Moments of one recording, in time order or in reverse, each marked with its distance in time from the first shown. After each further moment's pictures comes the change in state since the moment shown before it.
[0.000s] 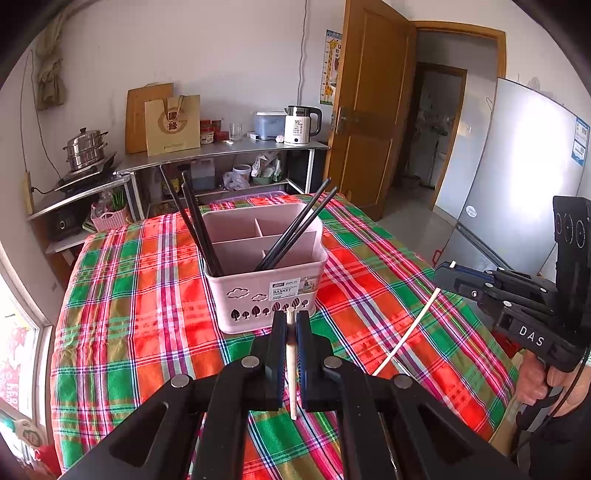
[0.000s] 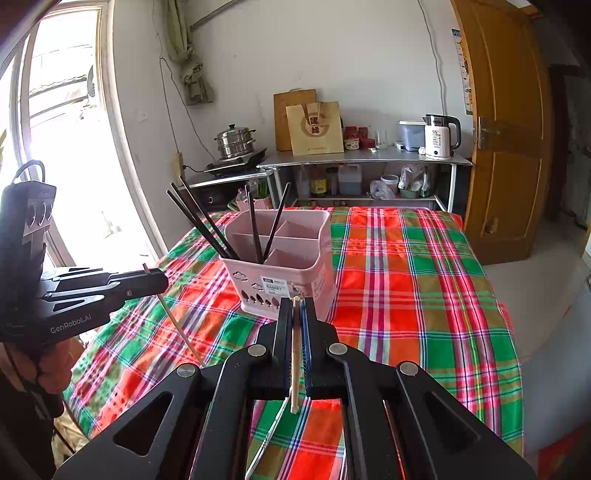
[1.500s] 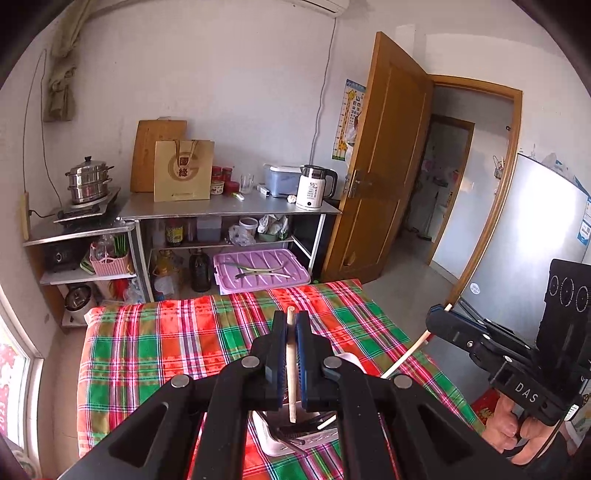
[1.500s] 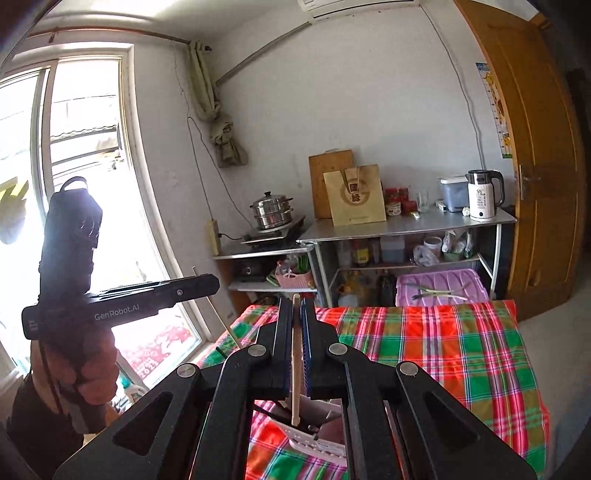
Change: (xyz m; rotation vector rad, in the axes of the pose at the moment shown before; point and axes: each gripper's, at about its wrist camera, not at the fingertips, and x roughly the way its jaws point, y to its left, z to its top) left arm 0.002 0.096 0.164 -0.083 -0.154 -0.048; right arm 0.058 0.017 0.141 0.029 -0.199 0.164
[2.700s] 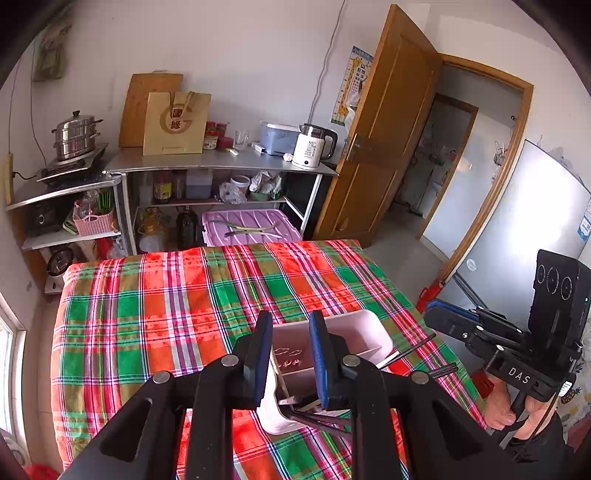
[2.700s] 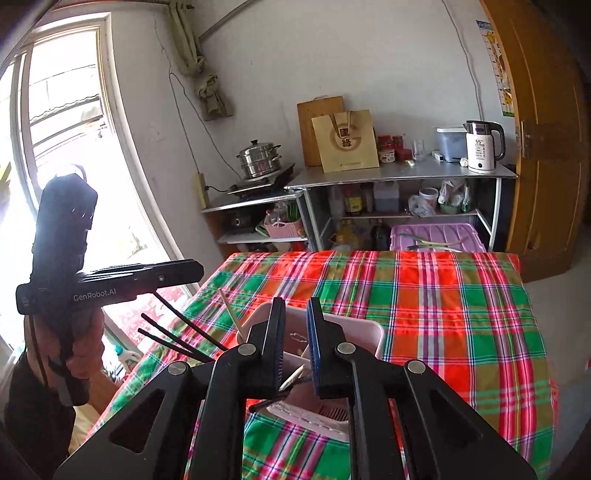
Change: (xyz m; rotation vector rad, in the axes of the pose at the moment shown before) left arm 0.046 0.034 -0.042 -0.045 0.123 -0.055; right arm 0.015 -0.023 -0.035 0.009 0.161 -0.028
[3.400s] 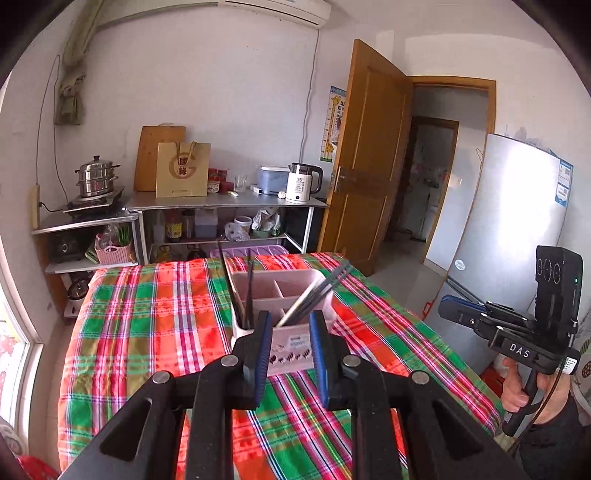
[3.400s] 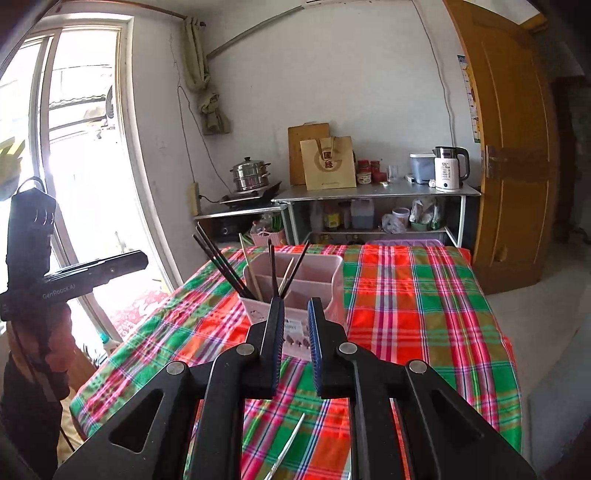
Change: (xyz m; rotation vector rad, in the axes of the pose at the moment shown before) left arm -0.105 -0.089 -0.132 0.090 -0.187 0.051; right arm -0.116 0.015 -0.102 -0.055 -0.074 -0.096
